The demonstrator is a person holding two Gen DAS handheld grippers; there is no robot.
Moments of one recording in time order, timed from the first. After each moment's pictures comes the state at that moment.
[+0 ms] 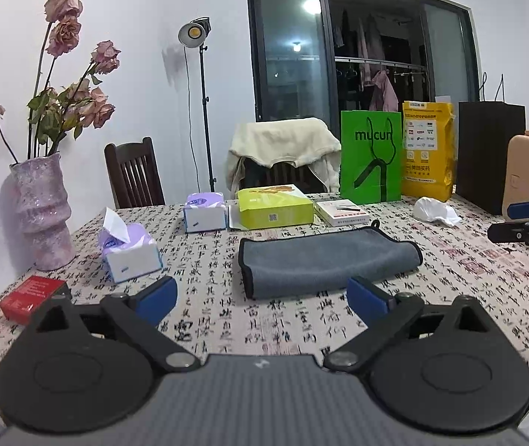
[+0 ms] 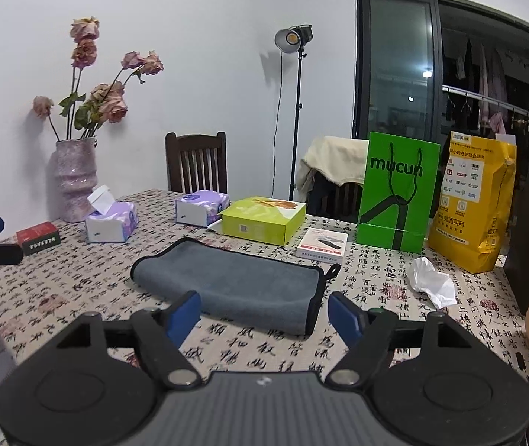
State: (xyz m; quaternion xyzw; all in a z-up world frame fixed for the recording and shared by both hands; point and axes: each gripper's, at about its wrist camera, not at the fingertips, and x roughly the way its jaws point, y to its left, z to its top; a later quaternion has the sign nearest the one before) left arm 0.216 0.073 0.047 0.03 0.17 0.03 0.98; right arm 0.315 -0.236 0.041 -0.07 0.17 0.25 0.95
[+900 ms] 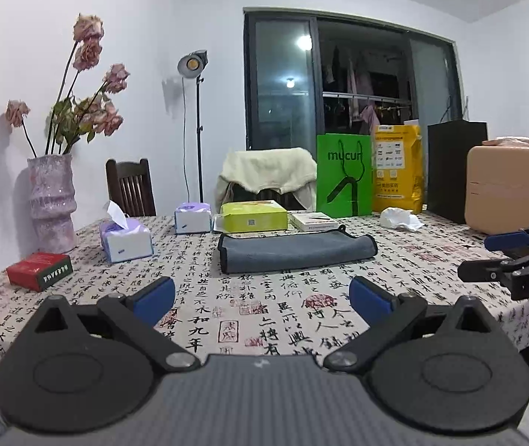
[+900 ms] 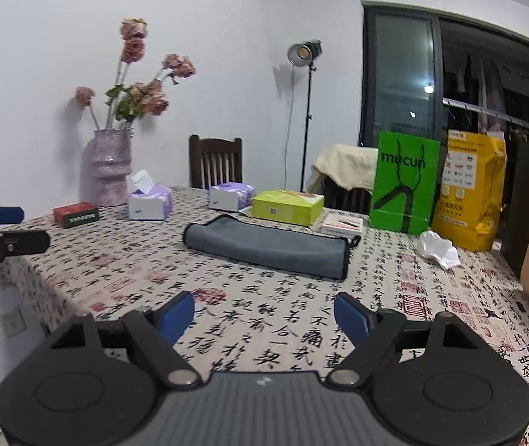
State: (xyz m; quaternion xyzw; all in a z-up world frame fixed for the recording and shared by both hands) left arm 0.106 0.043 -0.001 0.03 0.10 0.01 0.99; right arm 0.186 -0.233 -0.011 -0.07 0.14 0.26 0.95
